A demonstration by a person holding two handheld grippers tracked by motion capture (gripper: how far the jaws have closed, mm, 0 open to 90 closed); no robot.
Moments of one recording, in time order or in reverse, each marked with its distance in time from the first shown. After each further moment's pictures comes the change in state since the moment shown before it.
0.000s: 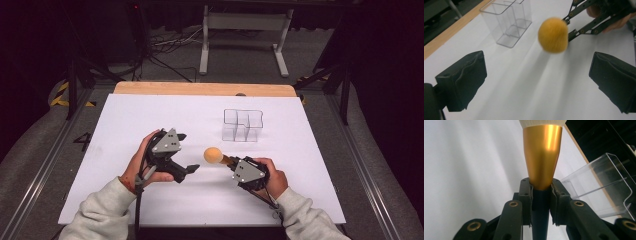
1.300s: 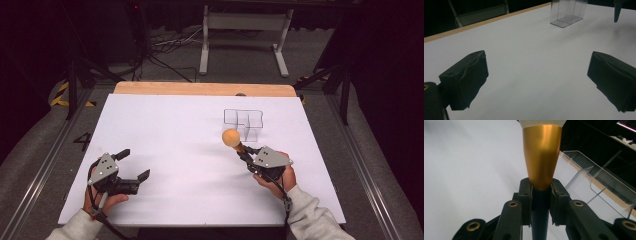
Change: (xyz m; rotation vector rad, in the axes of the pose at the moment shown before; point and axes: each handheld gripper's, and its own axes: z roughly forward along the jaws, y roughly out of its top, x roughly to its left) left arm 0.007 -0.134 -0.060 -0.217 0.295 -0.251; right arm -0.034 -0.022 -0.018 -0.170 -0.033 0.295
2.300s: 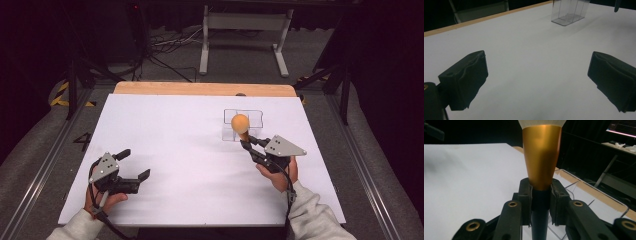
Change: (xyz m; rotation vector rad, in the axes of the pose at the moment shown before) left arm 0.003 -0.003 0.004 0.012 0.000 -0.019; right arm -0.025 0.010 -0.006 -0.147 -0.007 0.160
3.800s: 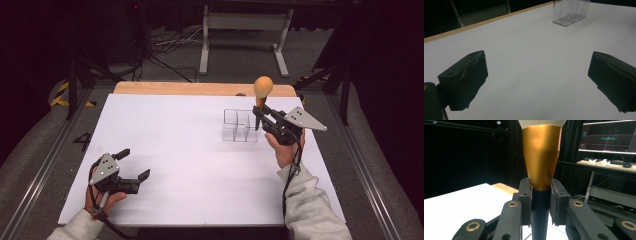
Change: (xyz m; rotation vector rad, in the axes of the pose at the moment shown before) left arm -0.002 0.000 -0.001 -0.012 0.013 0.030; right arm -0.057 0.037 0.006 -0.215 -0.126 0.175
